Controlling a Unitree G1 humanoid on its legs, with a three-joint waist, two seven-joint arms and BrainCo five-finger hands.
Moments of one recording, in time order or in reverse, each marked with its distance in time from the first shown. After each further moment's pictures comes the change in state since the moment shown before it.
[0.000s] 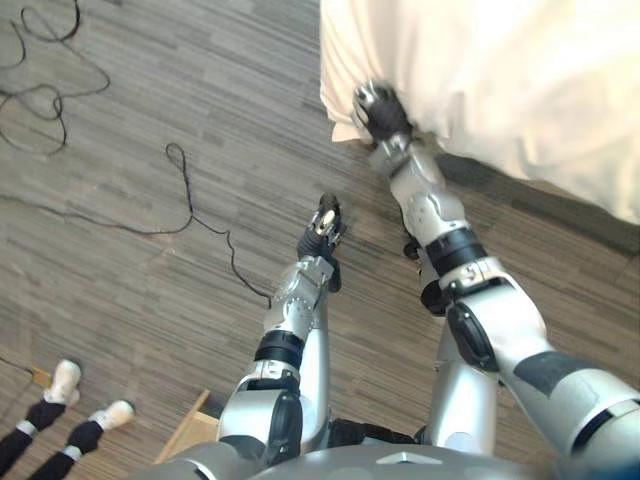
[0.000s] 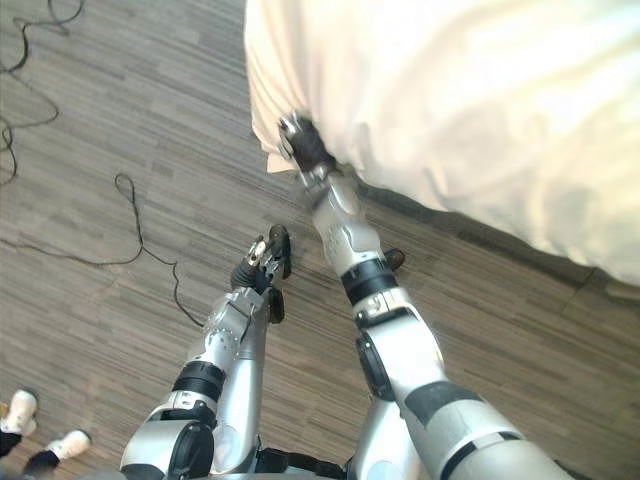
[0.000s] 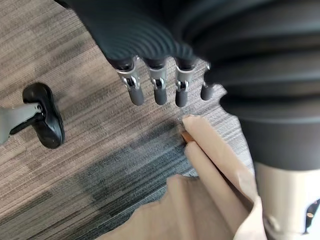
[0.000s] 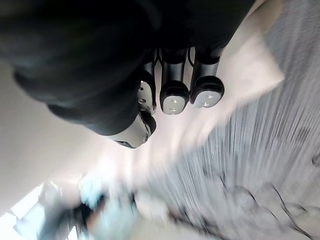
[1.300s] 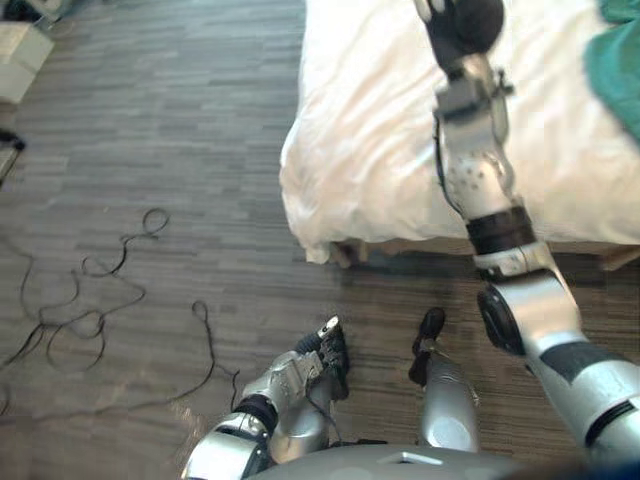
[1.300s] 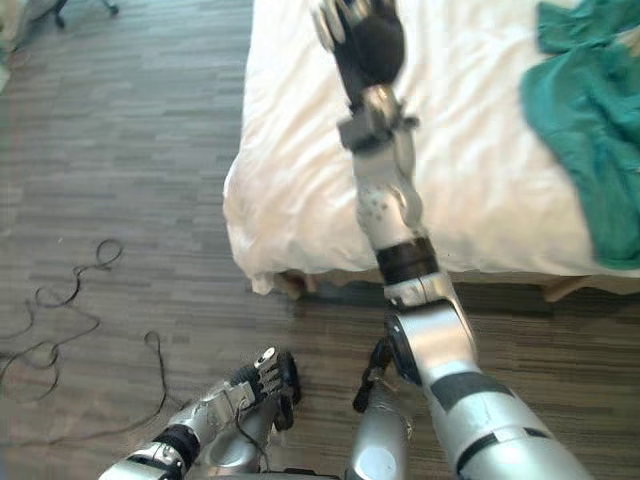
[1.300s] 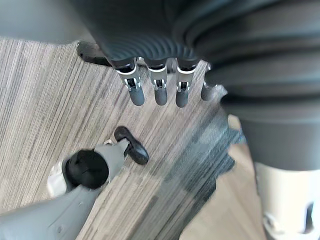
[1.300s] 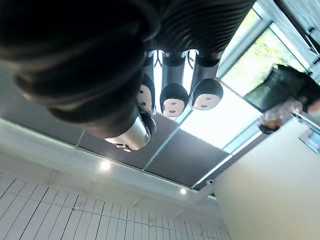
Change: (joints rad) left arm 0.153 0.173 -0.412 0.399 -0.041 0.090 -0.098; right arm -0.405 -0.134 0.194 -0.287 0.313 -0.162 0.108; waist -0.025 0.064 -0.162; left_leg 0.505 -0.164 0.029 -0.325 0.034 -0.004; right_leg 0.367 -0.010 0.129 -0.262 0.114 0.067
